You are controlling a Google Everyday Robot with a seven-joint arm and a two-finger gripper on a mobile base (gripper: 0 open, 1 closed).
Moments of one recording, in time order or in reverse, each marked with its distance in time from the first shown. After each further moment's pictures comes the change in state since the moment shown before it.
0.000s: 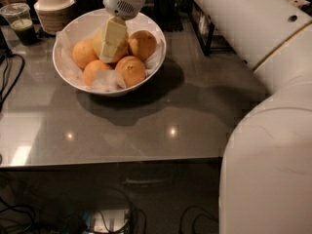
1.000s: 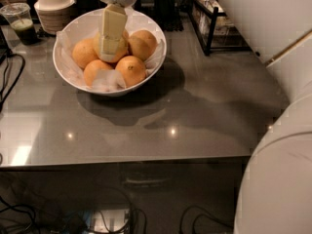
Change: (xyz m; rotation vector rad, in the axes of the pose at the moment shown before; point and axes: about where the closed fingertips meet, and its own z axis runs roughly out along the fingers) arm -0.026 0.039 -0.046 -0.058 0.053 -0.125
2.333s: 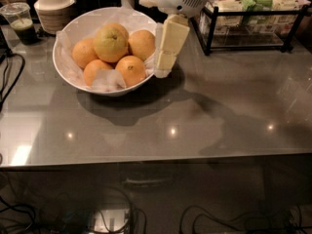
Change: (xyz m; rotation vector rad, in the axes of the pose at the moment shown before) arm 0.072 0.079 -0.073 -0.012 0.018 0.032
